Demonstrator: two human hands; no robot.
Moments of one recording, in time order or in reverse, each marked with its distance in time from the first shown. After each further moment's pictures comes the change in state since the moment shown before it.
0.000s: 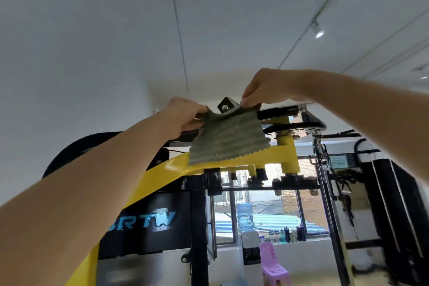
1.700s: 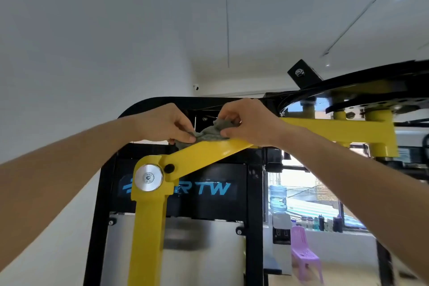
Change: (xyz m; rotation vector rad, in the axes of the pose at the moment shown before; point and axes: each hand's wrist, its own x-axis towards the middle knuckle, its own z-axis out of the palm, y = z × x) left_hand -0.030 -0.100 -0.202 0.874 -0.416 0.202; right_hand 0.058 -0.097 0.212 0.270 0.061 -0.444
